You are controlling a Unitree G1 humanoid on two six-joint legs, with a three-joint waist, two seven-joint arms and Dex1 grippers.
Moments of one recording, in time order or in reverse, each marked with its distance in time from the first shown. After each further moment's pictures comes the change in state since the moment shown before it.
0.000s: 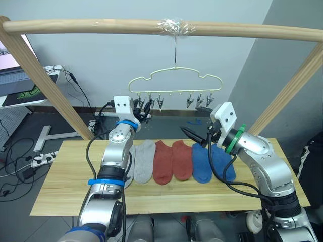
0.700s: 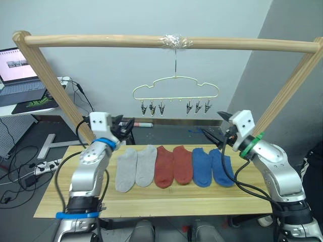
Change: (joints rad) left arm 0.312 0.127 0.025 -0.457 -0.127 0.261 -0.088; right arm 0.081 -0.047 -0.077 0.096 -0.017 -0.132 -0.008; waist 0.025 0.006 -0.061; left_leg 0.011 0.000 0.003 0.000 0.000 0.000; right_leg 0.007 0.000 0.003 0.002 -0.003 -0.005
